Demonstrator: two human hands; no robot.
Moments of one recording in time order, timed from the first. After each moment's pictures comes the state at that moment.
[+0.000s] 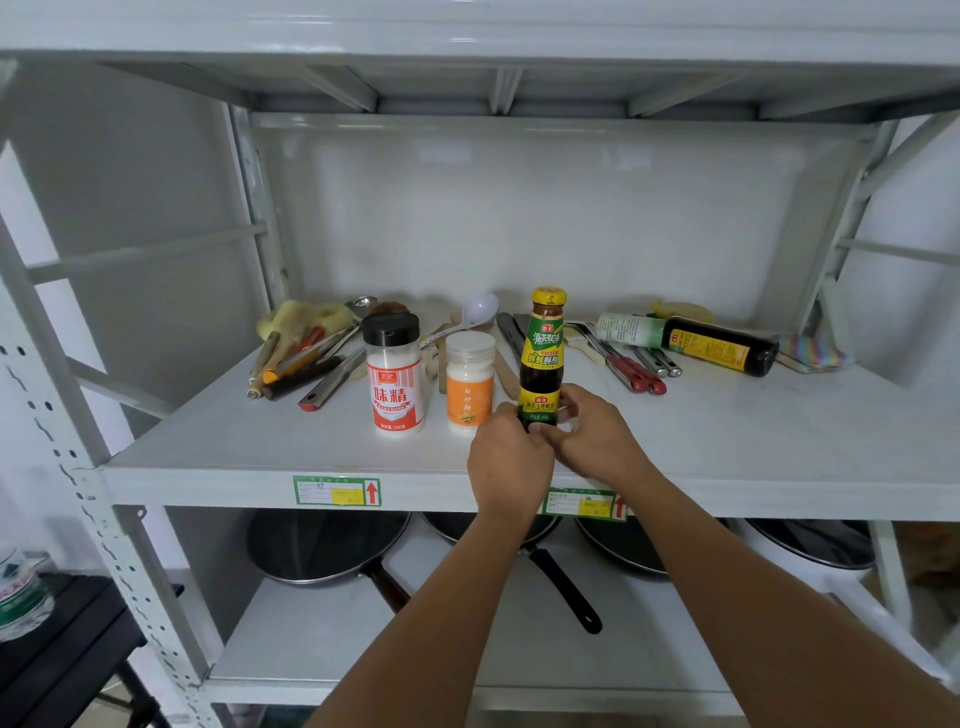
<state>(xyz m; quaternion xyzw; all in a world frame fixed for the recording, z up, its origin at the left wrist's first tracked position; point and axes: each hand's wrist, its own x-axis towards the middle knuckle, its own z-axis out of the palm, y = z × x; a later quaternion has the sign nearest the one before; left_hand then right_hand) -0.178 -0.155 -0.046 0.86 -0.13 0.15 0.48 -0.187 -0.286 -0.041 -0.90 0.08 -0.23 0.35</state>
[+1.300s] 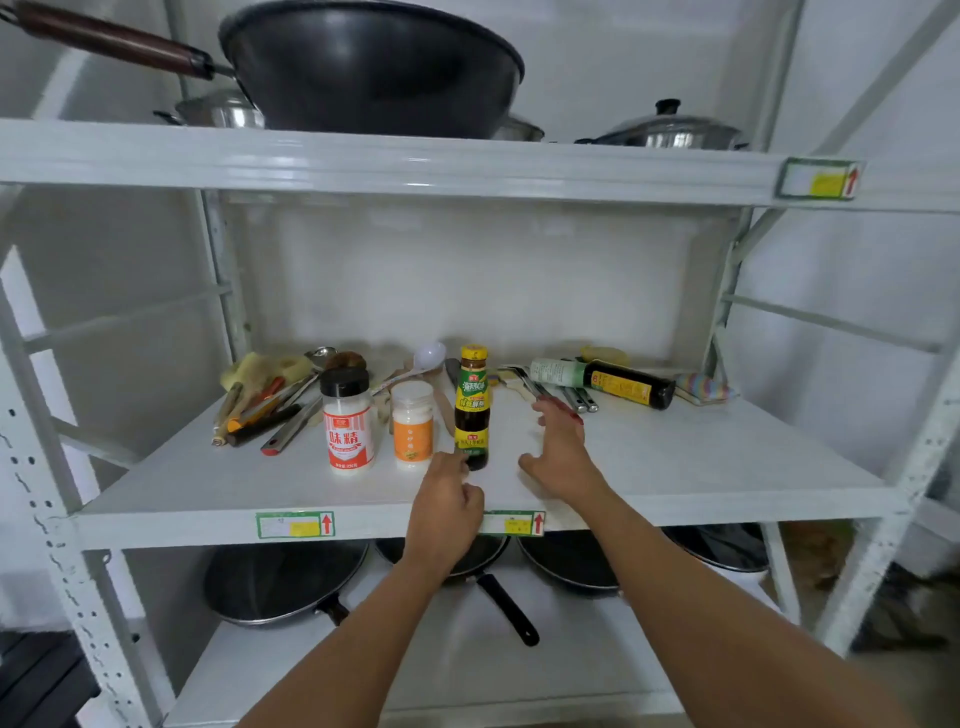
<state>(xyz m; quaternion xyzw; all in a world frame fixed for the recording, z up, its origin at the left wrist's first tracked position) -0.212 -0.125 -0.050 0.83 -0.28 0.15 0.46 -0.247 -0.304 -0.003 -0.90 0.15 -0.23 0.33</state>
